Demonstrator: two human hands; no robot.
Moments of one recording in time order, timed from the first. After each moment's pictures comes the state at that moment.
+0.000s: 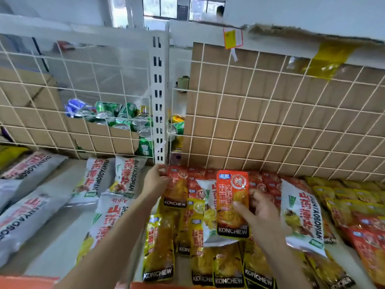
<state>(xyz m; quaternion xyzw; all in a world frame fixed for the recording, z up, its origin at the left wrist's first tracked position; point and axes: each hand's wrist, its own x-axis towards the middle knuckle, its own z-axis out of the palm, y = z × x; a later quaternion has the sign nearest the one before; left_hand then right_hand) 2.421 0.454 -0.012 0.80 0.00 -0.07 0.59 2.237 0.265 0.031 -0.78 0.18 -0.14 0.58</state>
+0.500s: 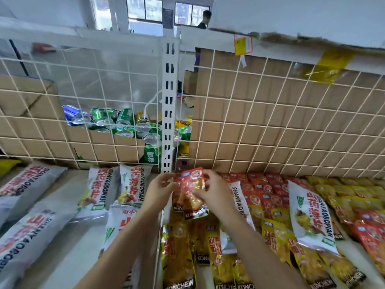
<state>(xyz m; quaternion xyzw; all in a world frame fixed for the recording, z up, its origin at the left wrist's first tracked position) 2.419 0.478 -0.012 0.78 -0.09 -0.08 0.61 2.344 0.342 0.033 -0.90 0.17 -0.09 0.40</state>
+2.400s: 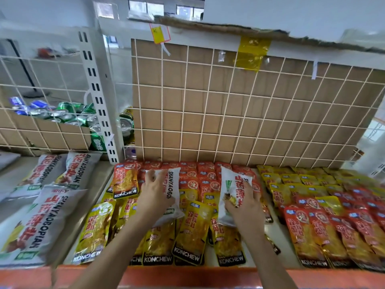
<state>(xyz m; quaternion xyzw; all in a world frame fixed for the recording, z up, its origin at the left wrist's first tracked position) 2.306 0.341 -0.011 0.94 -0.14 0.00 0.31 2.198 0.139 -0.012 -0.90 0.31 -0.15 0.27</state>
